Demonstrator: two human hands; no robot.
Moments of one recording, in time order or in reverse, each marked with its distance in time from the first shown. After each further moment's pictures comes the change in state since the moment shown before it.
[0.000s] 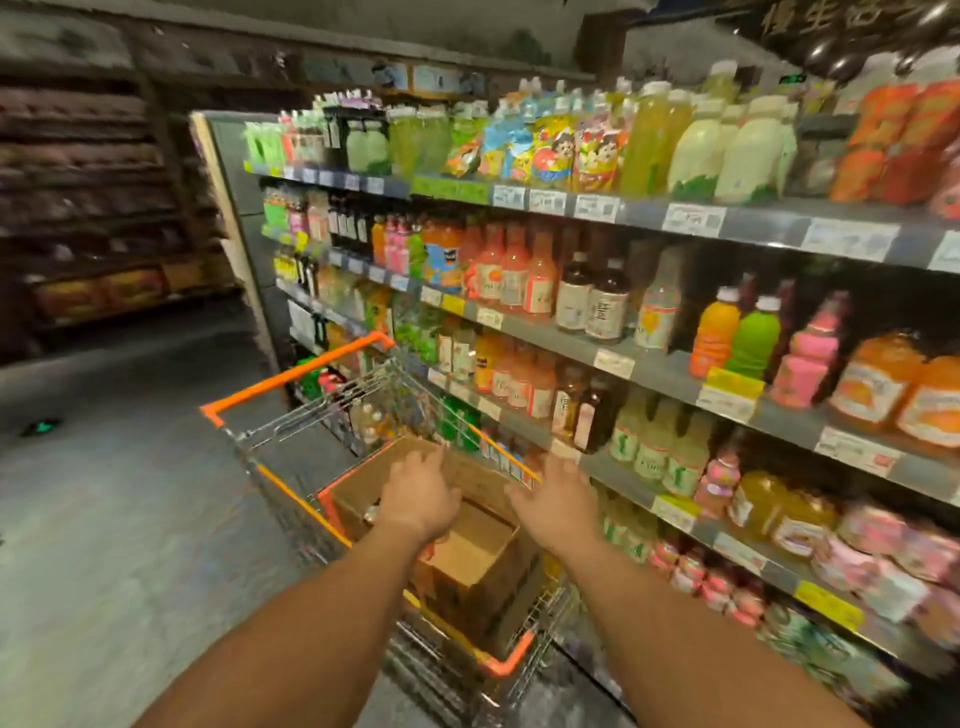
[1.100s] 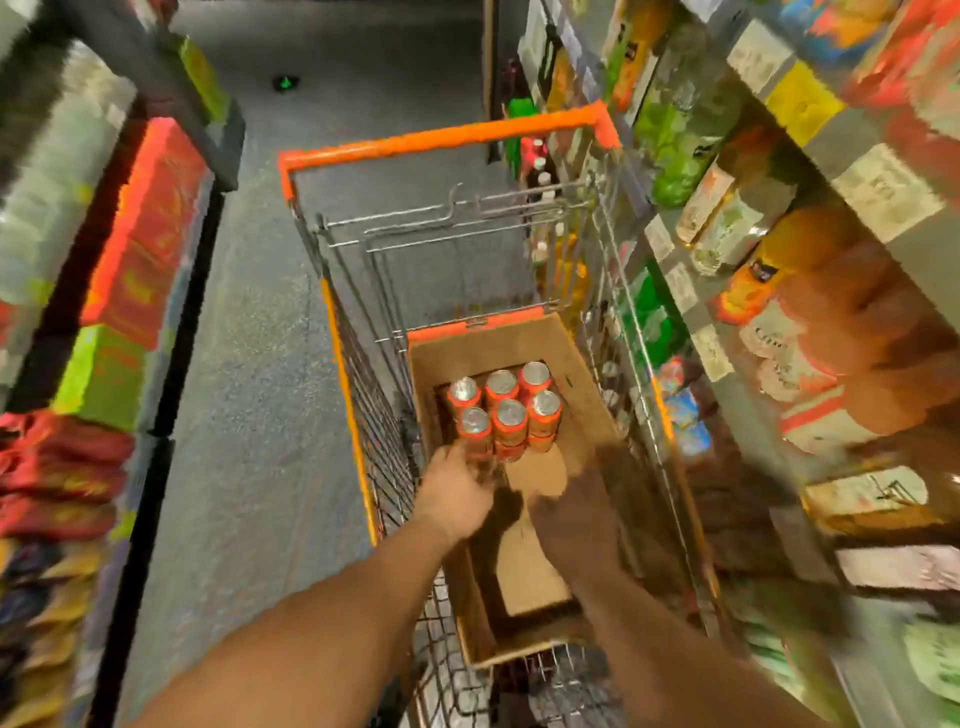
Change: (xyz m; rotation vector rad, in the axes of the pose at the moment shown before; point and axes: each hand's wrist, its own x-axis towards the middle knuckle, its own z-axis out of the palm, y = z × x) left_hand 0.197 -0.105 0.206 -0.490 -0.074 -0.760; right_hand 0.240 0.024 0.283 0.009 -0.652 -0.221
